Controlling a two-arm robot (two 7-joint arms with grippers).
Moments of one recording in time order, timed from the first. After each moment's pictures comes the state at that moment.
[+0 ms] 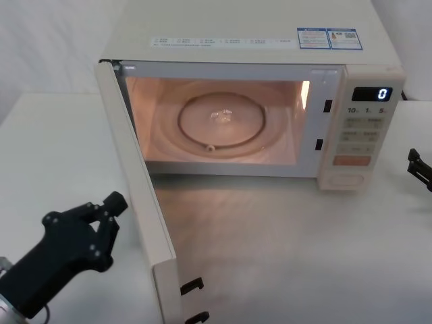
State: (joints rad) left arm 0.54 0.48 -0.13 -2.17 -0.60 -0.03 -0.48; right arm 0.02 0.26 0.04 -1.63 0.20 0.11 0.23
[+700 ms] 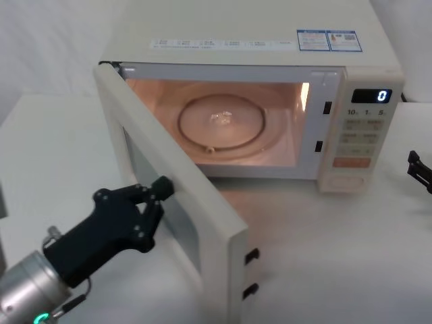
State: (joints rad) left arm 0.33 0.56 0.03 -2.08 -0.63 -0.01 -0.52; right arm 0.02 0.26 0.04 -1.63 0.20 0.11 0.23
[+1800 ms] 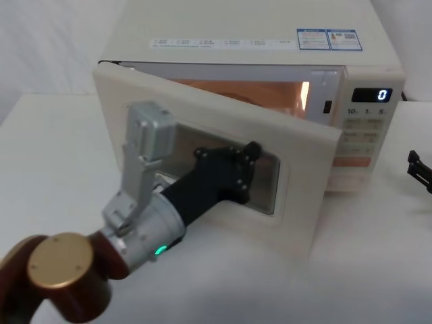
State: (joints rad) left arm -0.11 0.41 0.40 -1.86 -0.40 0.13 -0.32; right arm 0.02 0.26 0.04 -1.63 0.20 0.11 0.23
